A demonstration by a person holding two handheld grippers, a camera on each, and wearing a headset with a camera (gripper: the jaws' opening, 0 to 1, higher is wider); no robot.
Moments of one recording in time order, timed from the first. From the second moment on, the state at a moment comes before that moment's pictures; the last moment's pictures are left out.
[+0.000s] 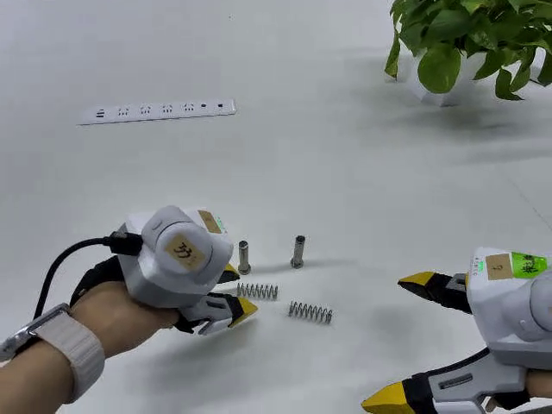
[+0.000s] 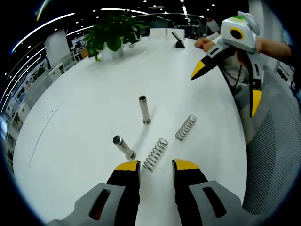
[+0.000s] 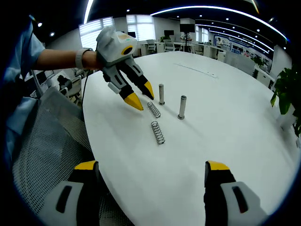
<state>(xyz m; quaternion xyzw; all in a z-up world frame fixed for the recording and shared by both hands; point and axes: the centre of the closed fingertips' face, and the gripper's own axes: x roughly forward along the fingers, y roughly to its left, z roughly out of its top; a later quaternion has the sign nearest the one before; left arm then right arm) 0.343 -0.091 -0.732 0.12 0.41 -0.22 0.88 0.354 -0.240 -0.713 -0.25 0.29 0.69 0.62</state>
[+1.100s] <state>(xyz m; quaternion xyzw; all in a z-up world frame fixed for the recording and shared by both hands) 0.338 -0.090 -0.754 0.21 0.47 -0.27 0.81 0.348 -0.246 -0.718 -0.23 0.30 0.68 0.63</state>
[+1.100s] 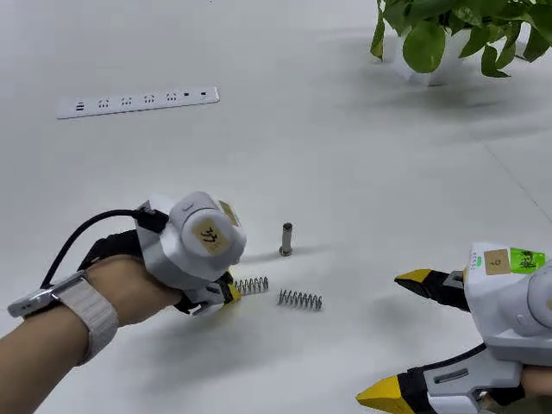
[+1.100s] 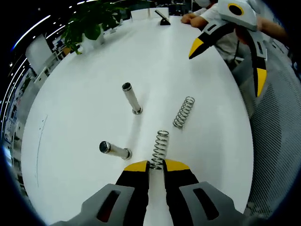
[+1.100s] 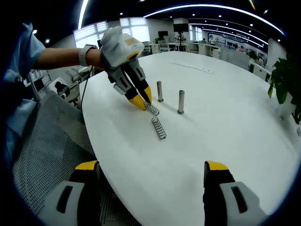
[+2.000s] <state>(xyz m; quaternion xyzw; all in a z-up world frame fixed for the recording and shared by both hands) 0.309 -0.095 -0.745 0.05 0.42 -0.20 0.88 0.333 -0.234 -0.716 -0.23 0.29 0.70 0.61</state>
